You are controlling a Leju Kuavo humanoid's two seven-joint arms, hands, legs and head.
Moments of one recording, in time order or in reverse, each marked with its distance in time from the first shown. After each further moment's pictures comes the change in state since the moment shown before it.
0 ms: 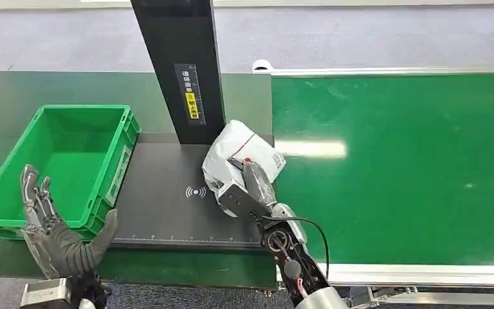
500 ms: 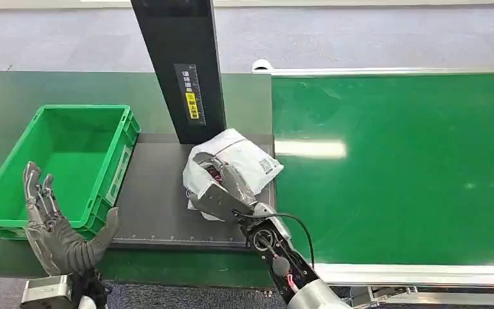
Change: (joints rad) left arm -0.017 -0.002 0.004 0.013 0.003 -0.039 0.000; right arm -0.069 0.000 0.181 0.097 -0.167 0.032 0.040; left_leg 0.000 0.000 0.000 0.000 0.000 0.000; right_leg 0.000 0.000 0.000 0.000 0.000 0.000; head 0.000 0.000
